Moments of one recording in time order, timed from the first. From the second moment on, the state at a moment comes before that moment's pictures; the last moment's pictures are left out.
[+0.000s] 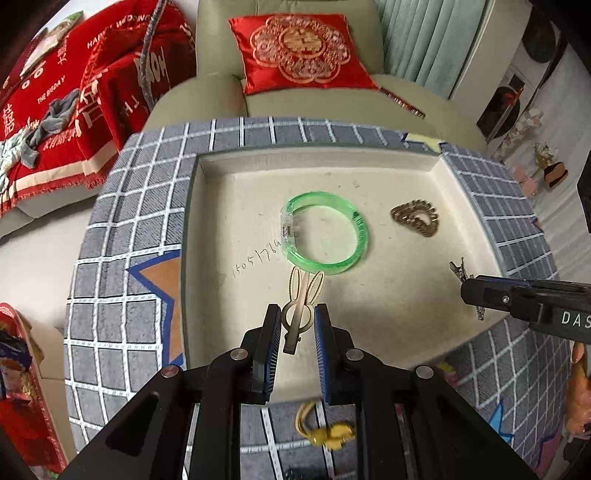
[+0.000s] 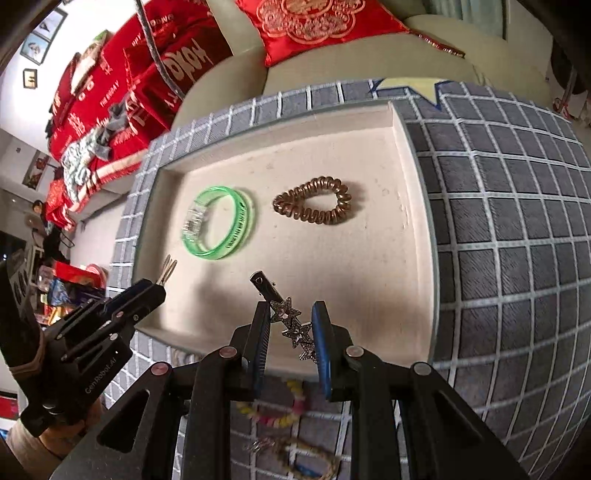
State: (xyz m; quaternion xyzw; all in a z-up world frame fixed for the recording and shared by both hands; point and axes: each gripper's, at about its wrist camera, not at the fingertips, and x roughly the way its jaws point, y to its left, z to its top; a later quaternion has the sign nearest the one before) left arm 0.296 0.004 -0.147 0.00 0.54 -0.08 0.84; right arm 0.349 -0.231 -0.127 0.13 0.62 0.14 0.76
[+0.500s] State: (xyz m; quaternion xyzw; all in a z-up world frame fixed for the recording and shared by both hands) left arm 0.332 -0.004 -0.175 0.02 0.56 -0.03 0.83; right arm 0.392 -0.238 -0.155 0.11 0.63 0.10 0.76
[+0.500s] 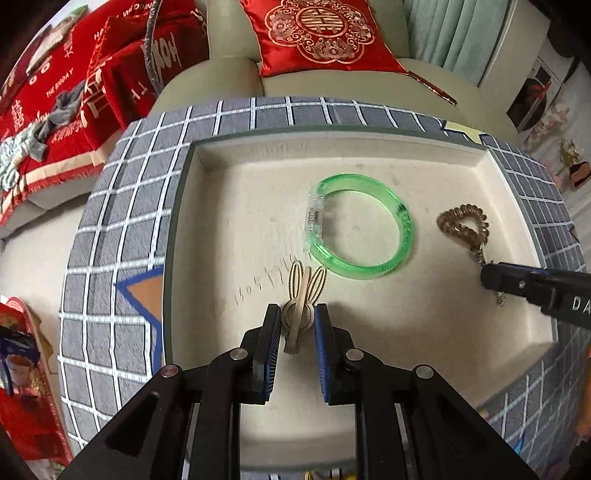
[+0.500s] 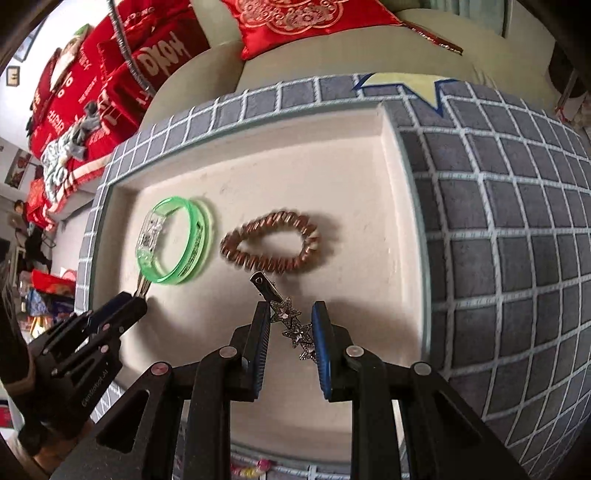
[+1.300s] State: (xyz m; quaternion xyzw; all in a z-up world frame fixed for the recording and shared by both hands) left arm 0.339 -0.020 -0.173 0.06 0.54 -0.01 0.84; right arm 0.376 -0.254 -0.114 0.15 0.57 0.12 0.80
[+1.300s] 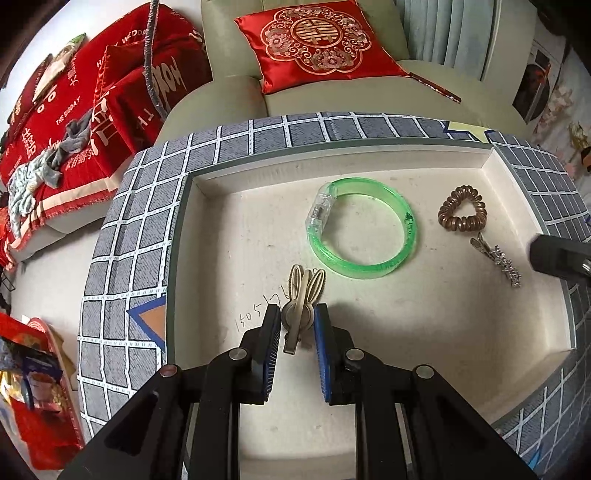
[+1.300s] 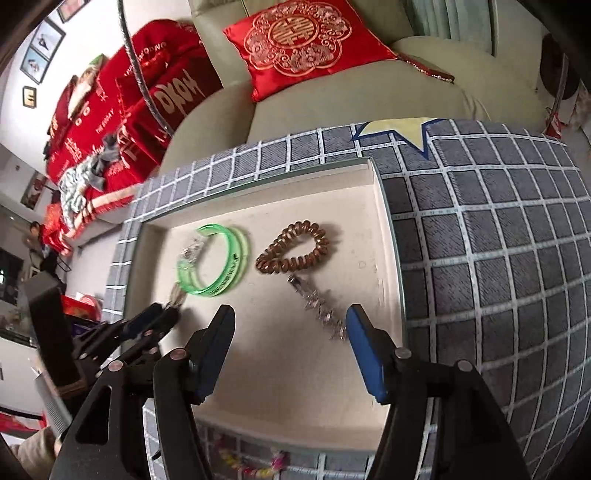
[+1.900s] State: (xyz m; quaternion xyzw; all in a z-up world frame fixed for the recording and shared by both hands) left arm 0.332 -0.015 -0.149 0.05 0.49 0.00 0.87; right arm 0.310 -0.270 -0.099 0.20 0.58 0.11 0.78
